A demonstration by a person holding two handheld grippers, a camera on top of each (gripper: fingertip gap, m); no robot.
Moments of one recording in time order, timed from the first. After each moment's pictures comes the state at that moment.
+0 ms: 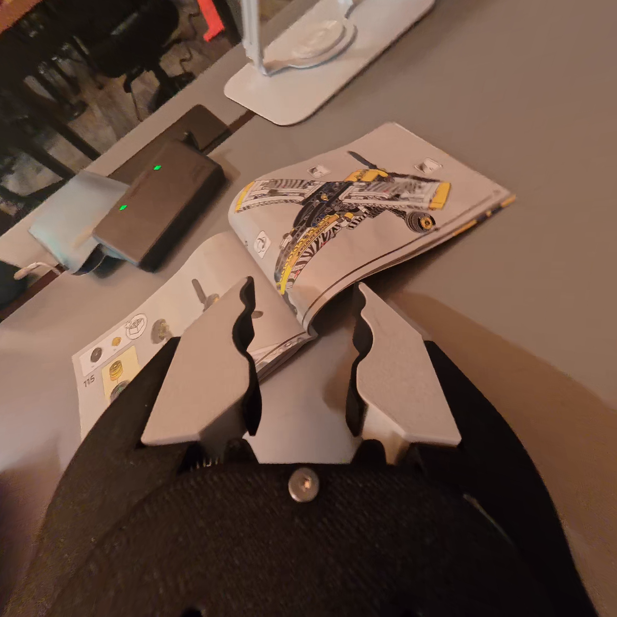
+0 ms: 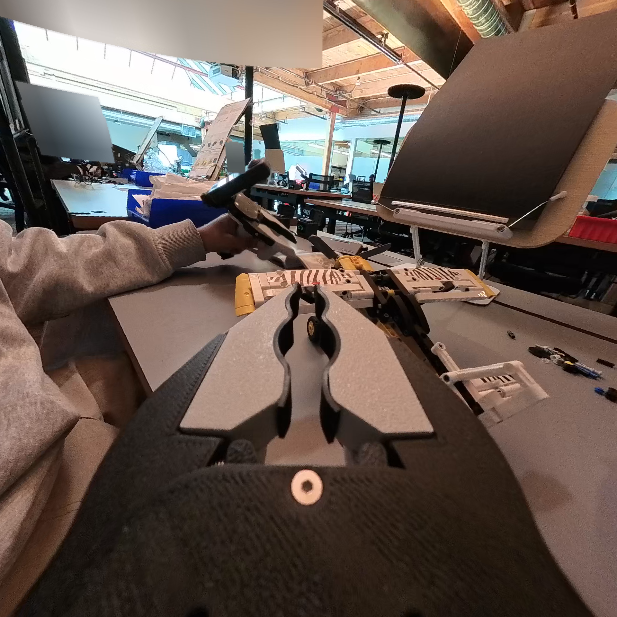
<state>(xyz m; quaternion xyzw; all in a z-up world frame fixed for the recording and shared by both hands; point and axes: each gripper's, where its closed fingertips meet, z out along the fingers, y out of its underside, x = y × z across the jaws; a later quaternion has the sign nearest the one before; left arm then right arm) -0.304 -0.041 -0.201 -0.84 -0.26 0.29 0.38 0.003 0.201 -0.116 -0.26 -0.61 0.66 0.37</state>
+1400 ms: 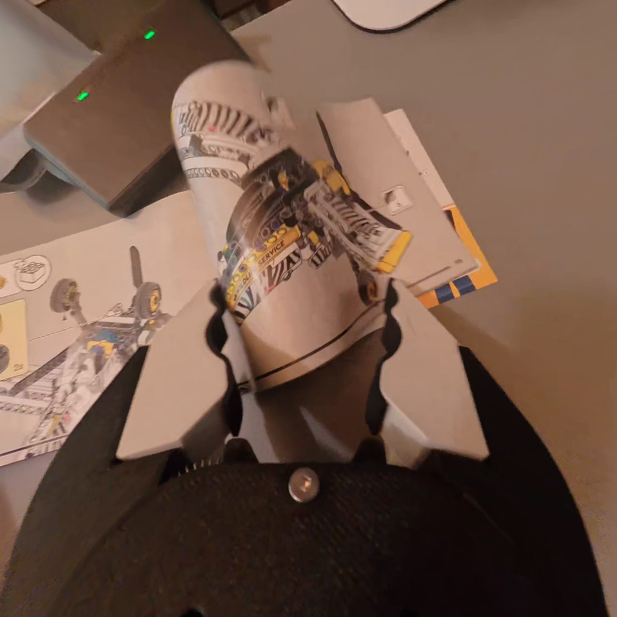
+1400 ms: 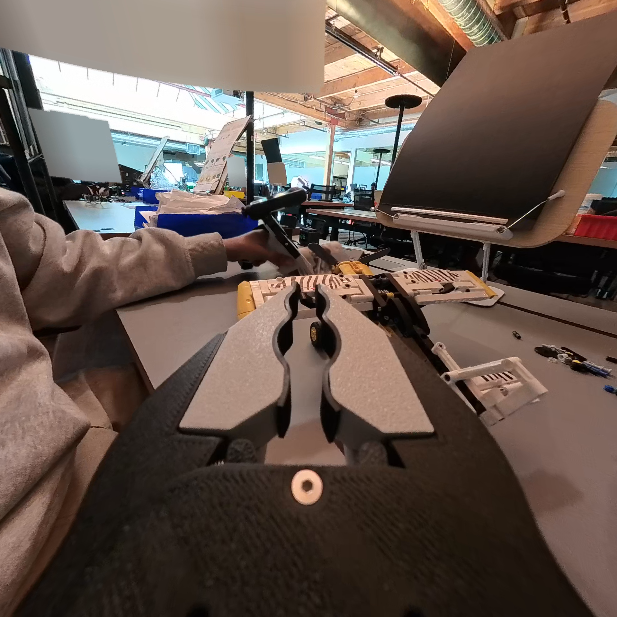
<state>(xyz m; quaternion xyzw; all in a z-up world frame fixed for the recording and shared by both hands) -0.360 -0.053 -0.241 -0.84 -0.39 0.19 0.31 0.005 0.205 -0.112 -0.26 -0.59 0.67 0.36</state>
